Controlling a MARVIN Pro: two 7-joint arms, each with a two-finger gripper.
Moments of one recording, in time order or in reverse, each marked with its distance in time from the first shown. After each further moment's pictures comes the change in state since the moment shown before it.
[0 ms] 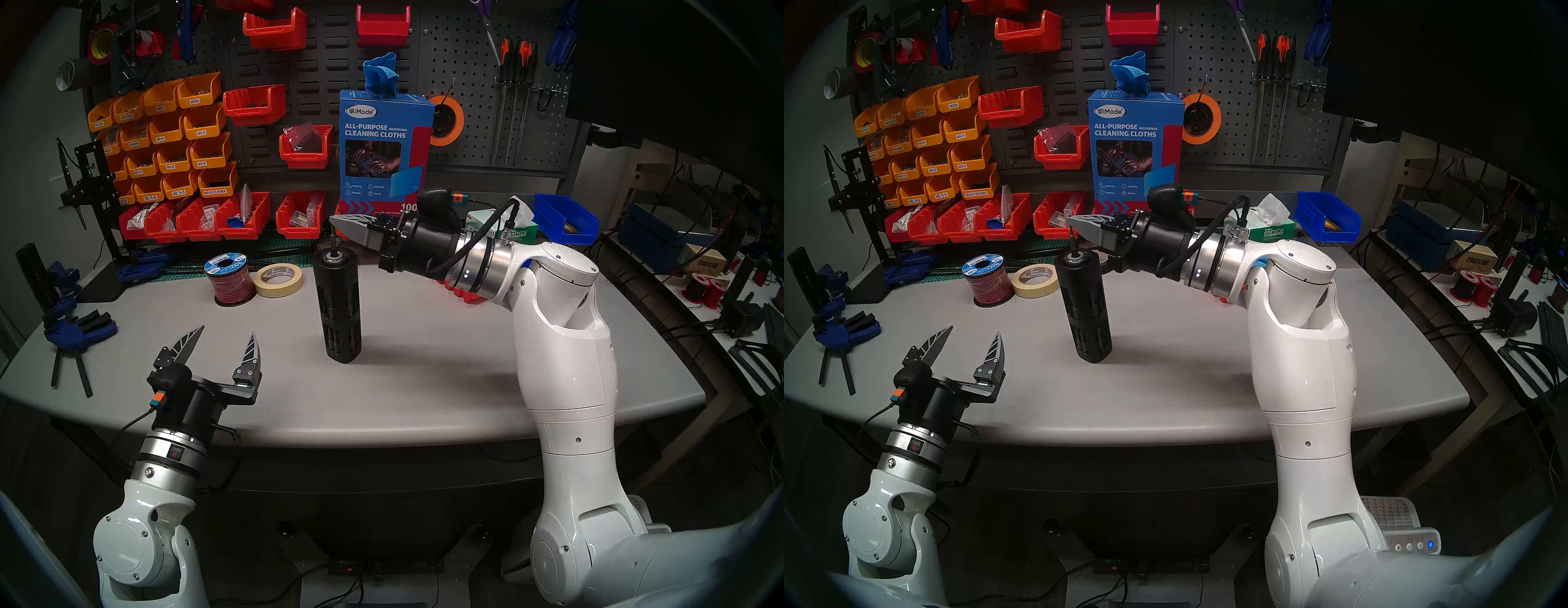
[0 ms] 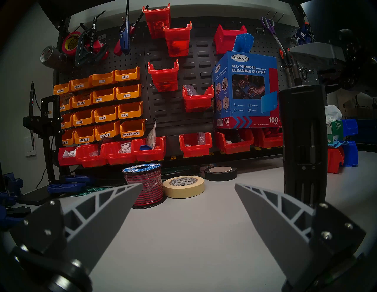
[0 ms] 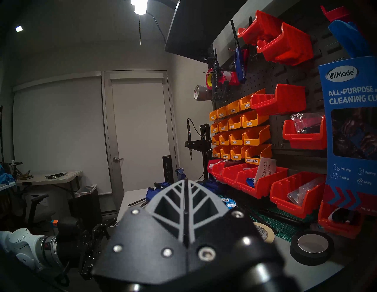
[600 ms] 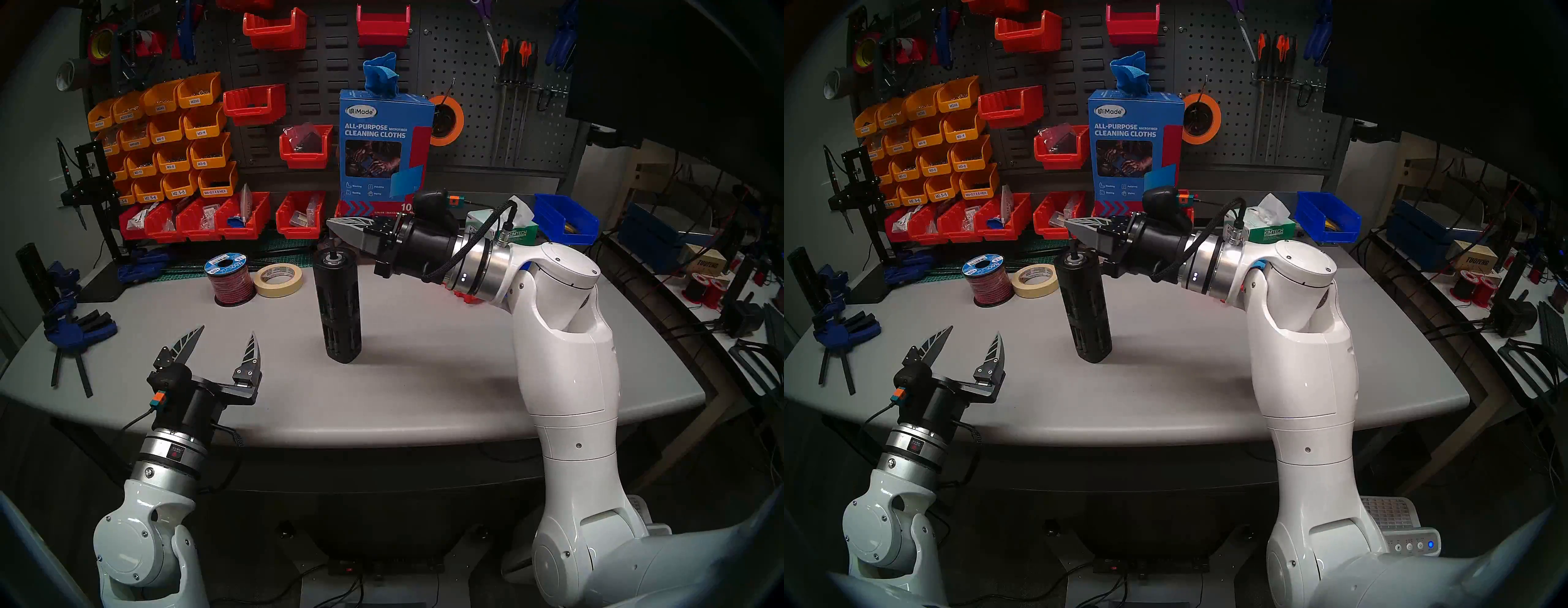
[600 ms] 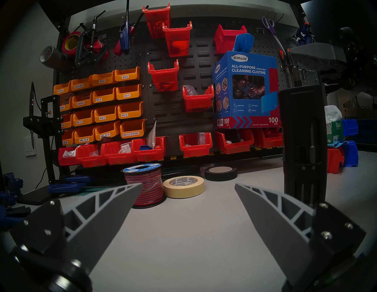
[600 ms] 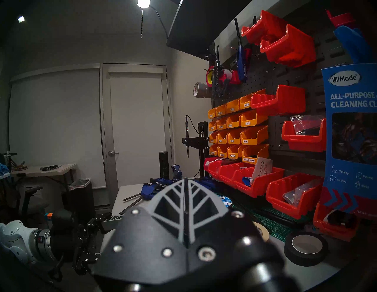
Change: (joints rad) left arm -0.002 -0.005 -0.002 0.000 0.002 0.000 -0.005; right arm -0.025 0.004 -0.013 -0.042 -0.036 -0.024 -0.022
